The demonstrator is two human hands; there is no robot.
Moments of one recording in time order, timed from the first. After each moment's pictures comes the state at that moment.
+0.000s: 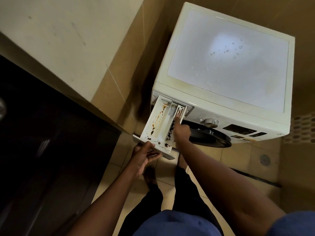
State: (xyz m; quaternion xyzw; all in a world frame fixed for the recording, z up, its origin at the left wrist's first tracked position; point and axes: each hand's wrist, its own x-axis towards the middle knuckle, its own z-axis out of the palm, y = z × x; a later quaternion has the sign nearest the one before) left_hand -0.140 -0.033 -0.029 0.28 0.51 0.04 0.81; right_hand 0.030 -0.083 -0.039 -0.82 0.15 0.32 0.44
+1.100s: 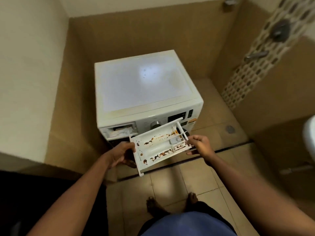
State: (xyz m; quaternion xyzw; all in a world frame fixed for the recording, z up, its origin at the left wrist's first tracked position) left_hand -0.048 -0.039 0.106 0.65 0.26 -0.32 0.64; right_hand 0.026 -0.375 0.059 -0.73 0.12 0.25 0.63
